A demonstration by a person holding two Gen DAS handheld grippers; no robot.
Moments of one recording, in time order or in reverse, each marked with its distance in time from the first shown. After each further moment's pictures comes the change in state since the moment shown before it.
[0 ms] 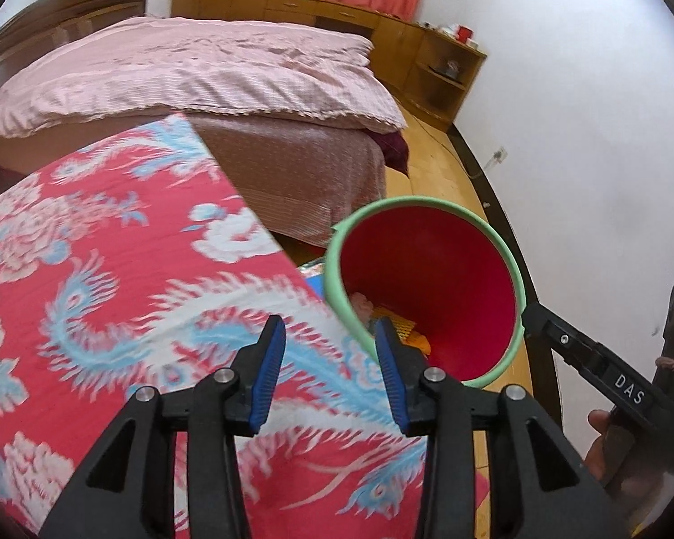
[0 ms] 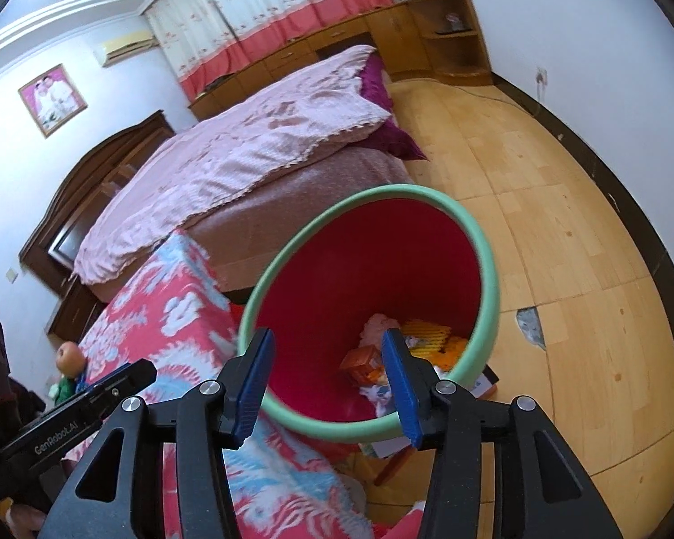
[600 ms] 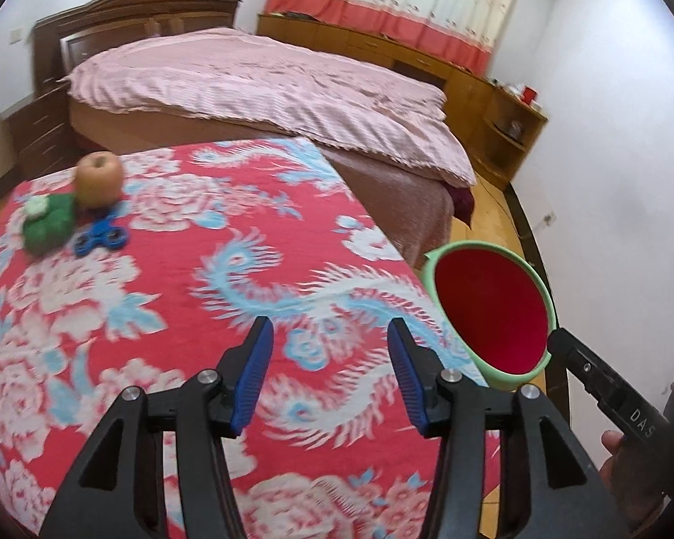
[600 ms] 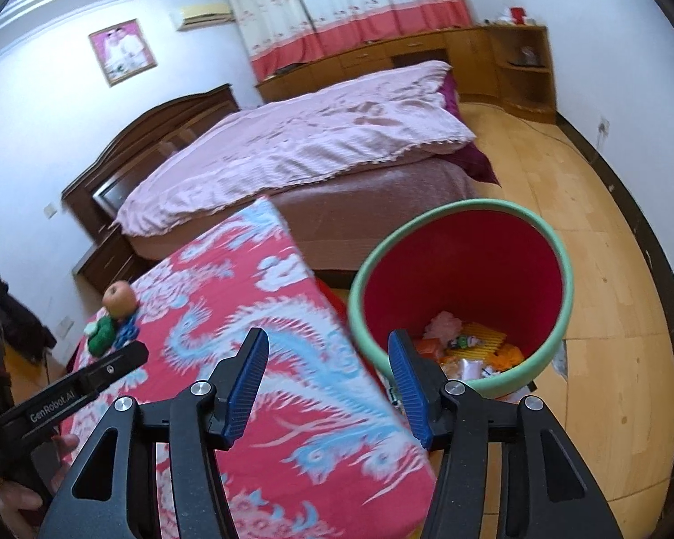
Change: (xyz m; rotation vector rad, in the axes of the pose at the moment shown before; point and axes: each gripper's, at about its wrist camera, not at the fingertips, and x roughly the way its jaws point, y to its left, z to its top) left arm -0.094 0.073 -0.042 -0.176 -0.137 0.149; right arm -0.032 0.085 -0.035 -0.211 -0.009 0.100
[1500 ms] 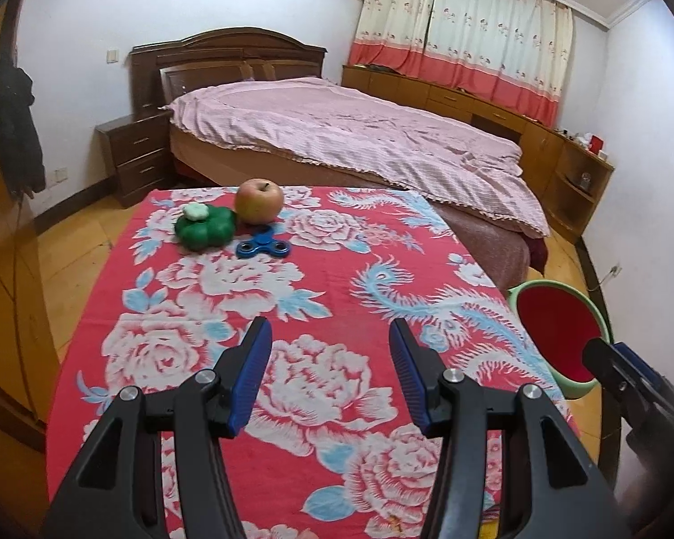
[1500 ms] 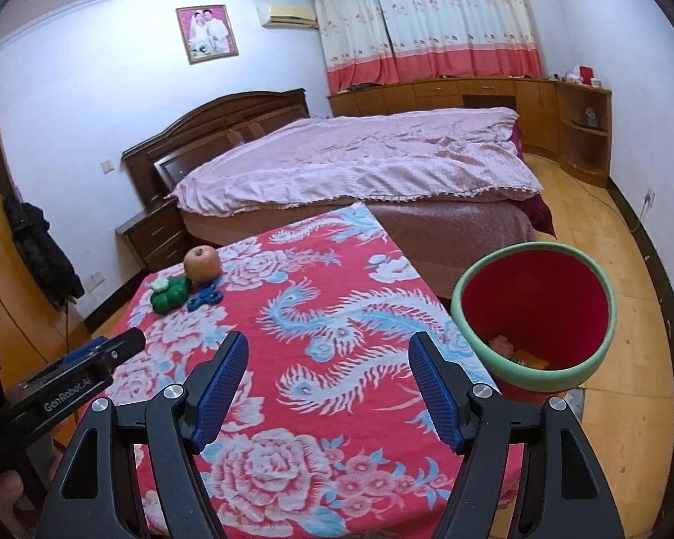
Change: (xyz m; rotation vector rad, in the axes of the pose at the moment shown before) left arm -0.097 0.056 -0.041 -0.075 -0.178 0.267; right arm -0.038 0.095 -0.037 -0.195 -0.072 0.105
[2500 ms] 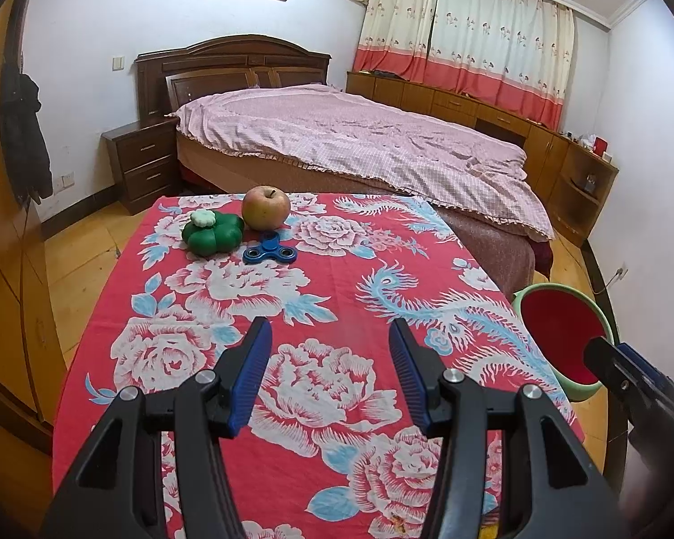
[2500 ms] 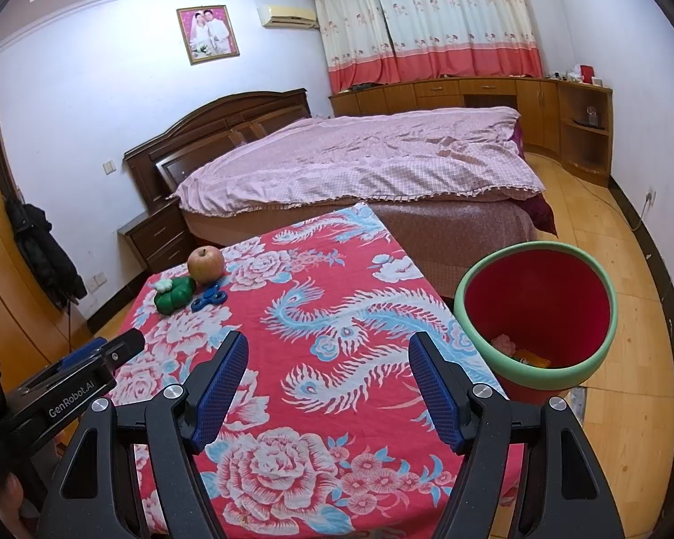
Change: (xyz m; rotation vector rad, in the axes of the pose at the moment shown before) left arm -0.005 -0.002 -0.001 0.003 -0.021 0.017; right arm -0.003 0.000 -0.001 0.008 0.003 0.003
